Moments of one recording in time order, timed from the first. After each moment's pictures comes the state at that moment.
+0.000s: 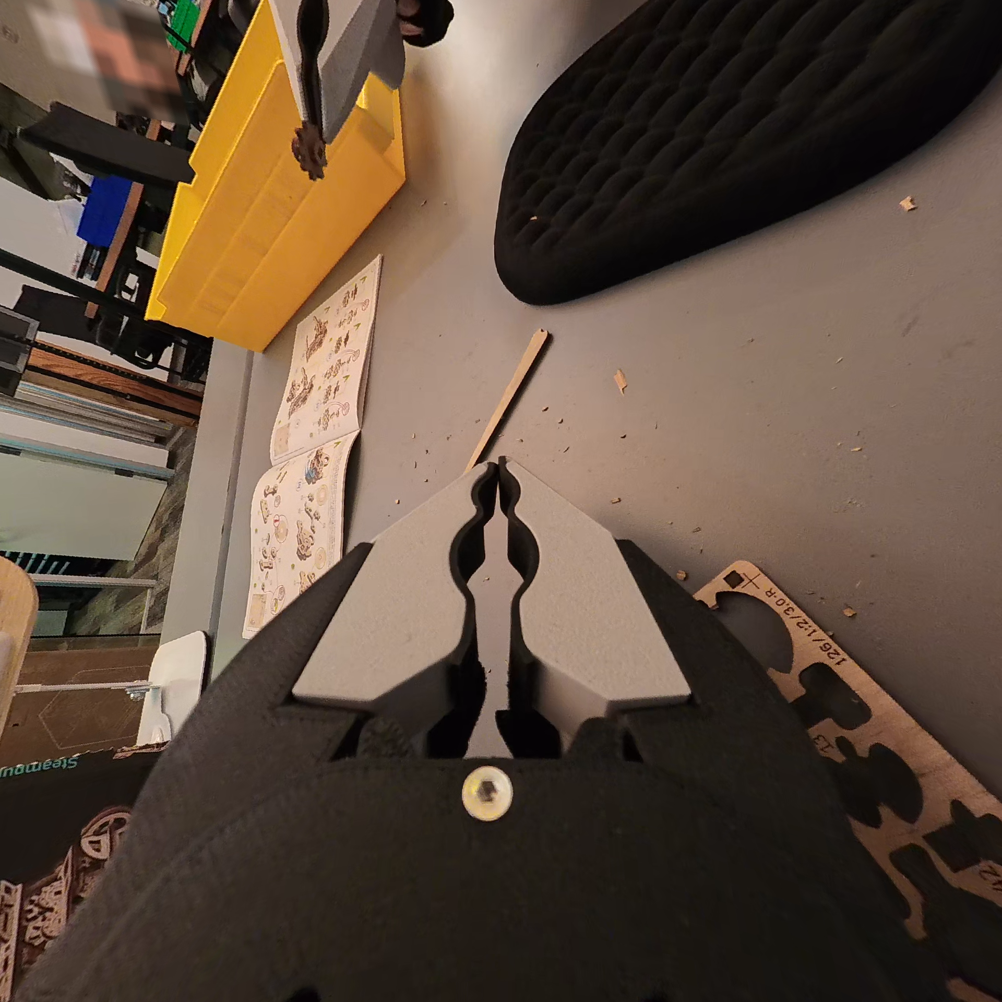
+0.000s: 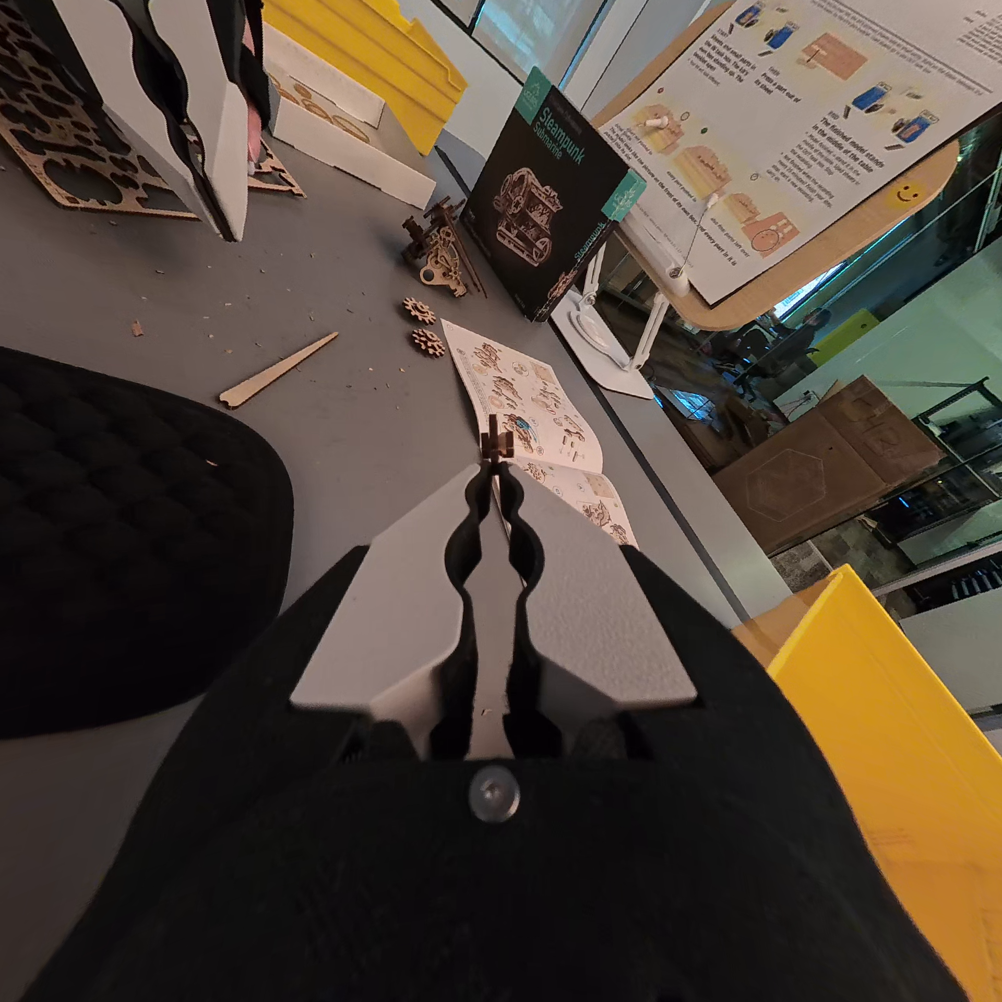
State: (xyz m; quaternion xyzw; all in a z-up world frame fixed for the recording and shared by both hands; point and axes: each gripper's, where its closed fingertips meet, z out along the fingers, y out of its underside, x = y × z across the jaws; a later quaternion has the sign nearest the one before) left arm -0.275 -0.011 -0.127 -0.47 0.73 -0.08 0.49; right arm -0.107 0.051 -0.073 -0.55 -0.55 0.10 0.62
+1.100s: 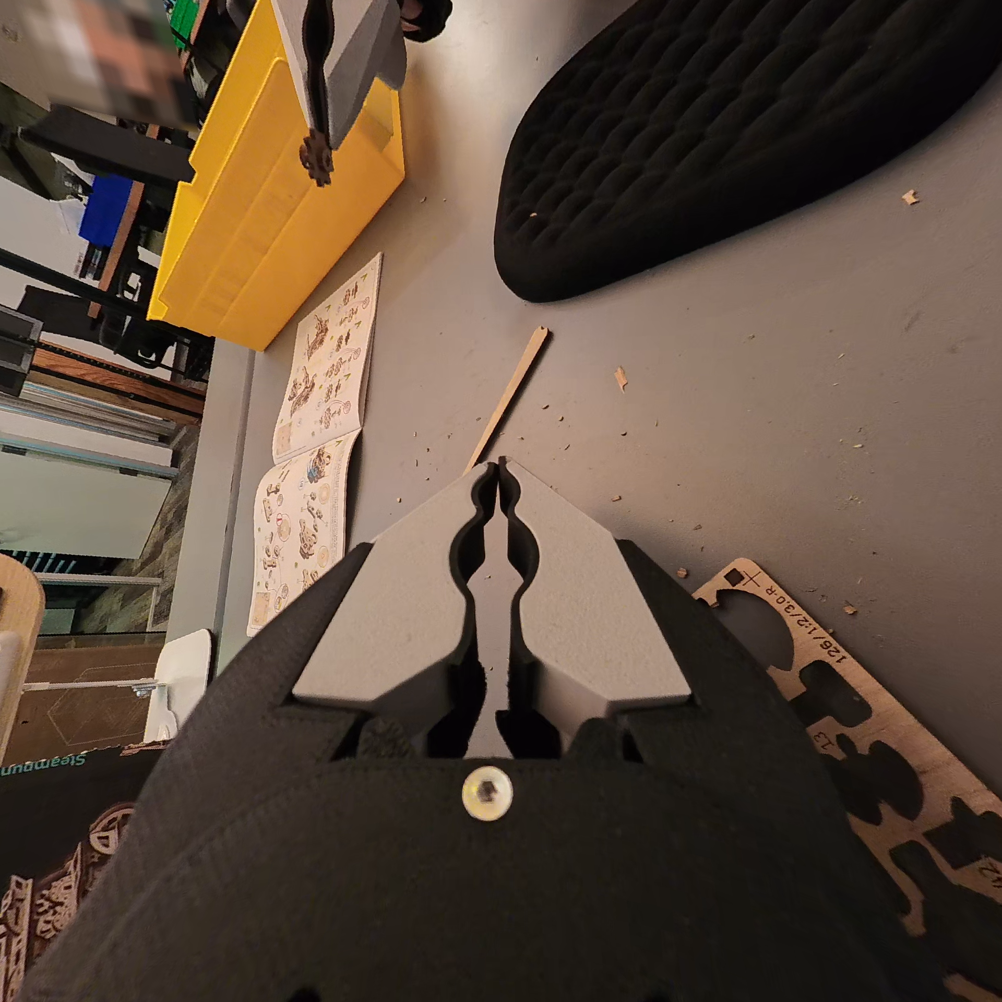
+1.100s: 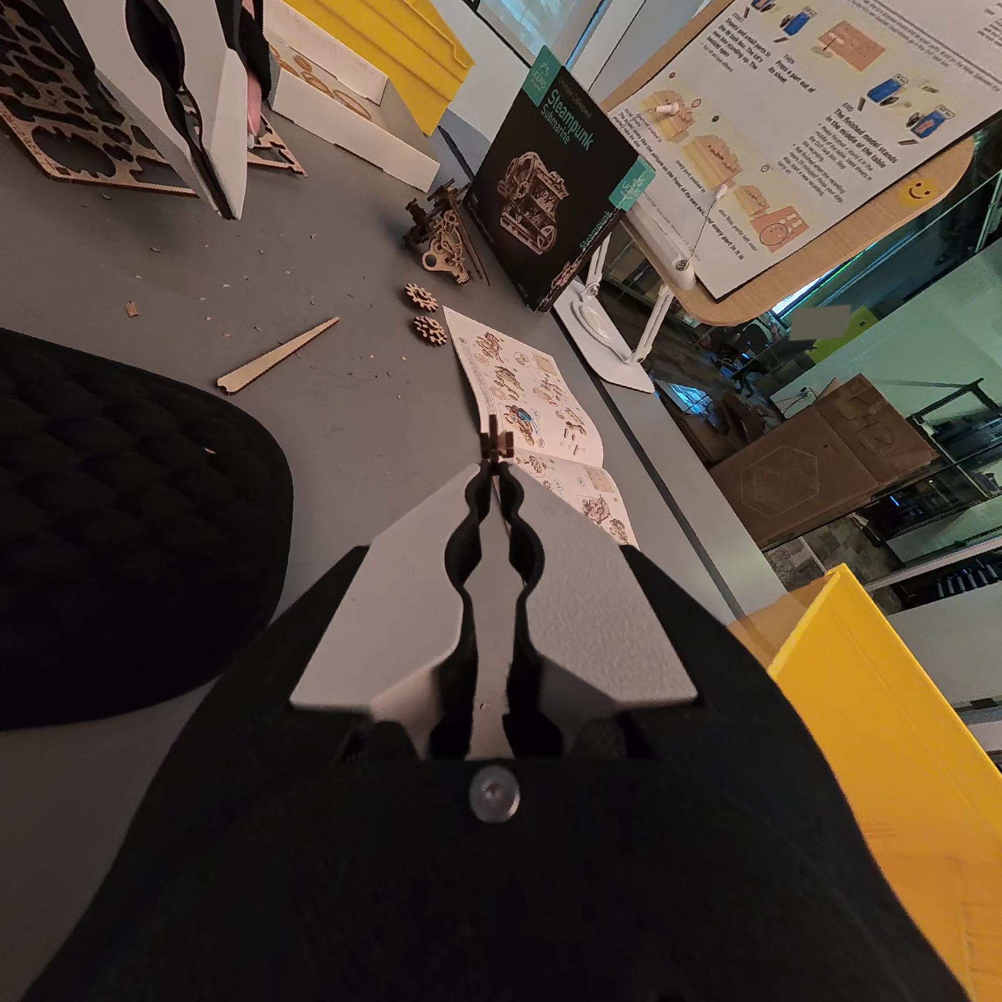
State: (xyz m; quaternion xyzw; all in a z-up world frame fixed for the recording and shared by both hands) left arm -0.275 -0.010 -0.127 -0.47 0.73 -0.08 0.49; right arm -0.107 0.051 -0.076 -0.55 -0.56 0.09 0.61
